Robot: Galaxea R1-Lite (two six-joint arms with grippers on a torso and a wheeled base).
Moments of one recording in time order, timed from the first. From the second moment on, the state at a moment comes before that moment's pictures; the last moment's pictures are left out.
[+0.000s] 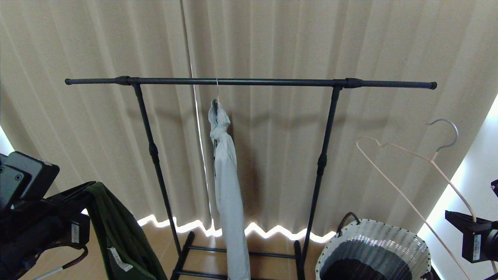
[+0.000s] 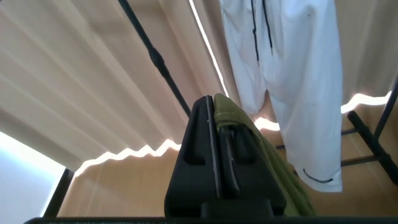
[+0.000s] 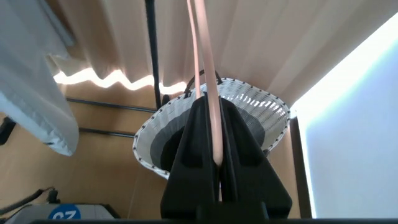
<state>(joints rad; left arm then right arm) -0.25 1.13 -0.29 -0.64 0.17 0.35 0.04 1.11 -0.27 -0.40 -0.09 -0.04</state>
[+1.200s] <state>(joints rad) -0.25 1.13 -0.28 -0.64 0.17 0.35 0.08 1.08 -0.26 -0.40 -0.09 -0.04</state>
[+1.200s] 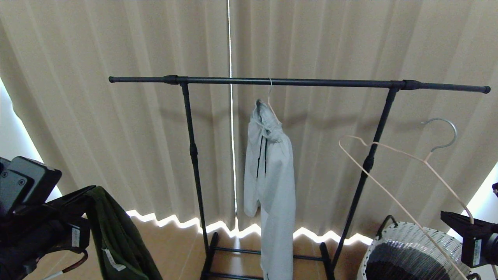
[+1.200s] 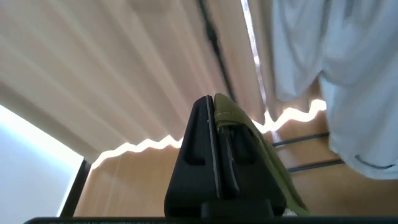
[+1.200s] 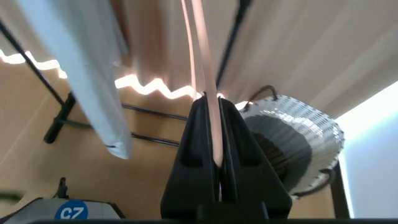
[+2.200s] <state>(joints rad) -0.25 1.21 -0.35 -0.63 0.18 0.42 0.12 1.05 -0.26 -0.39 0.06 -0.03</state>
